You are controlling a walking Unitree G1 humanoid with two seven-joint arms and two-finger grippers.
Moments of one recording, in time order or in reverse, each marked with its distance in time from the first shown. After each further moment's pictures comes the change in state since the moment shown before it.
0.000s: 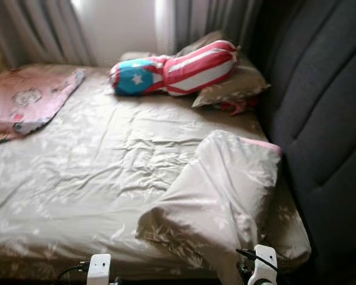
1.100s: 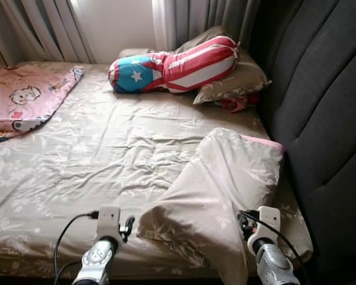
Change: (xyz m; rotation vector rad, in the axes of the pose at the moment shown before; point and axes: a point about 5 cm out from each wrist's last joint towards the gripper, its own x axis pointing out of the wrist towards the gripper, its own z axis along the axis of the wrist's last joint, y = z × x) left arm -0.001 -0.021 0.119 0.015 -0.535 -0.098; right arm 0.003 0.013 0.090 0.006 -0.399 0.085
